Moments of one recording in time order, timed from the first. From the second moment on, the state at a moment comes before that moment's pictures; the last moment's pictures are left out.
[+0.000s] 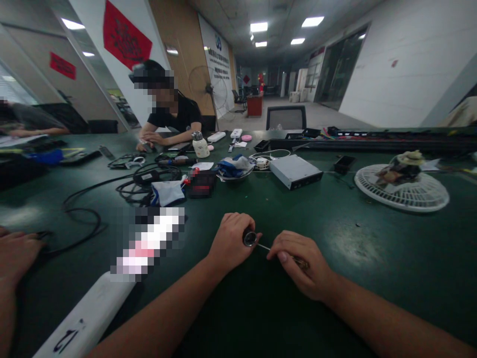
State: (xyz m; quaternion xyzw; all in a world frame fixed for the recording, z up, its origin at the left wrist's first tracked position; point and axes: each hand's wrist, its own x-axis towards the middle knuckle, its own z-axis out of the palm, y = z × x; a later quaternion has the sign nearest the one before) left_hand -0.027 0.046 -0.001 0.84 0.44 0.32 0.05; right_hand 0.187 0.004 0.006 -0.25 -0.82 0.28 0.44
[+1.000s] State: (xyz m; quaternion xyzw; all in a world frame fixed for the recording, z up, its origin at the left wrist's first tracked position) left_hand -0.029 0.042 -0.003 0.84 0.46 0.27 0.13; right_hand 0.186 0.003 0.007 -0.24 -0.83 0.28 0.42
